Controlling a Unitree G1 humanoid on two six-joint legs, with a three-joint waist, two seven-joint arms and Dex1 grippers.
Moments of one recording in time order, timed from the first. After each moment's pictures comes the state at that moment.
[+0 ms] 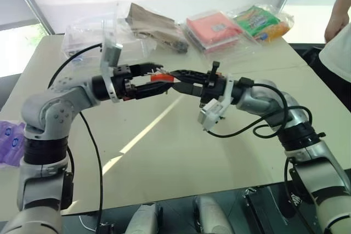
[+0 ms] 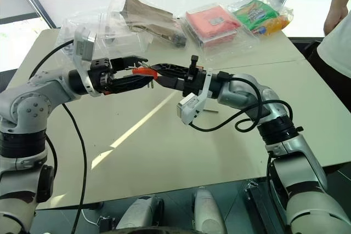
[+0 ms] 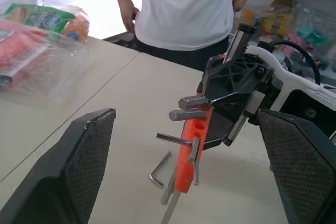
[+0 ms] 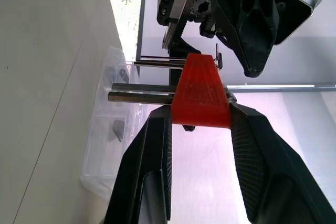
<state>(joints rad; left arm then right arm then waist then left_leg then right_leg) -0.69 0.62 0.13 -0.19 -0.88 0.89 -0.87 -0.81 -0.62 0.30 0.18 -0.52 -0.90 0.34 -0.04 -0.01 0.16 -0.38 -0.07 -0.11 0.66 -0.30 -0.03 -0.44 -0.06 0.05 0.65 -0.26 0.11</state>
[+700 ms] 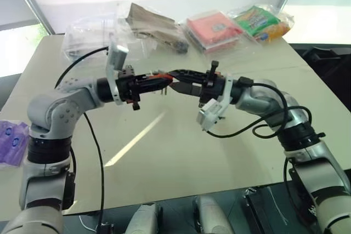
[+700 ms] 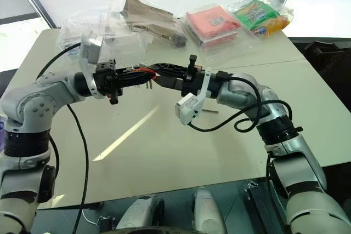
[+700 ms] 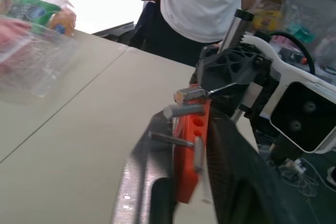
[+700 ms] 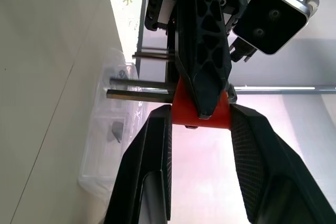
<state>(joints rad) -0.70 0.61 0.09 -0.19 -0.85 0.88 -0.91 -0.81 -0.62 0.30 0.16 -0.51 -0.88 0.37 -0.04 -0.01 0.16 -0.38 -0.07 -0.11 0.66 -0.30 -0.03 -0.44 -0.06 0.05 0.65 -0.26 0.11</state>
